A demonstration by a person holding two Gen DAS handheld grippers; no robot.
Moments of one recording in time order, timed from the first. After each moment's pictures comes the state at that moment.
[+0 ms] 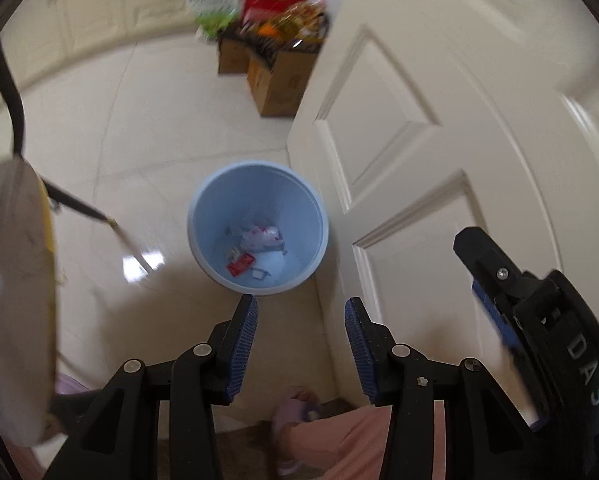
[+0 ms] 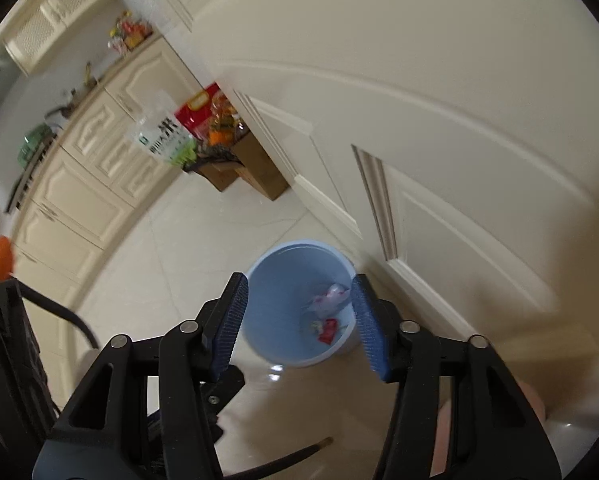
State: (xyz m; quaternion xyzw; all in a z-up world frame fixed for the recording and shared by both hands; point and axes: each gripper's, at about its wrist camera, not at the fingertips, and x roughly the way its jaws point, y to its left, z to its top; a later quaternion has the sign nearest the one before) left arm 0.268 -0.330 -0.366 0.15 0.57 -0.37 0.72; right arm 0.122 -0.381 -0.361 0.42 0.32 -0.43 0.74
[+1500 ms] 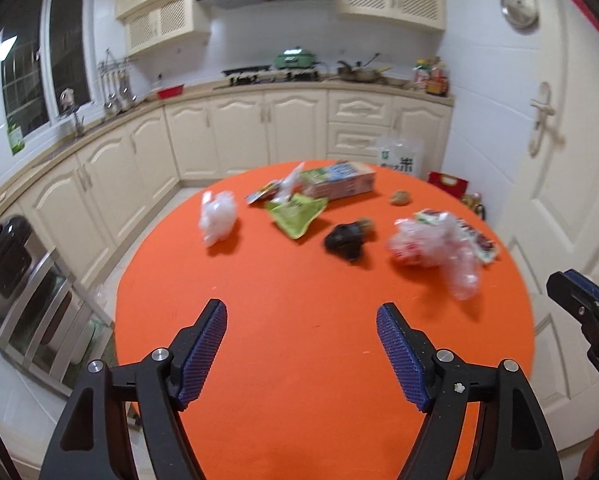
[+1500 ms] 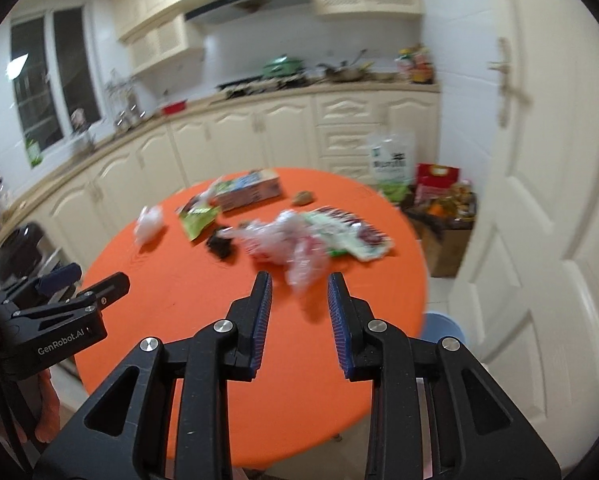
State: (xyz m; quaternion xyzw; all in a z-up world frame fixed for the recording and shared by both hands) left arm 0.184 0.164 -0.087 0.08 0.35 -0.16 0.92; right arm 0.257 -0.086 -0.116 0.12 0.34 -0.13 0.92
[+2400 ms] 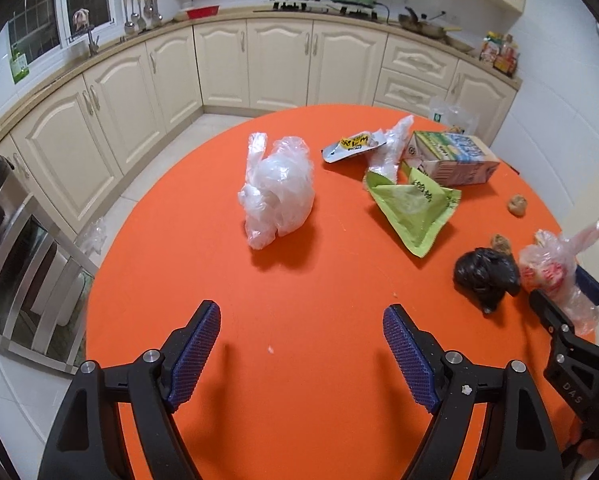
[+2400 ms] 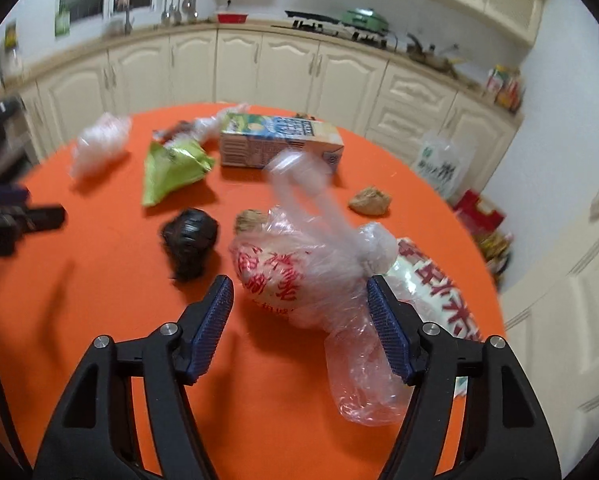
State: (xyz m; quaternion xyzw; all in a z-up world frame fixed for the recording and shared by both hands) left arm 0.400 0.168 -0.131 0.03 0.48 -0.10 0.87; right arm 0.433 -0.079 -0.214 -0.06 0.43 -0.07 0.90
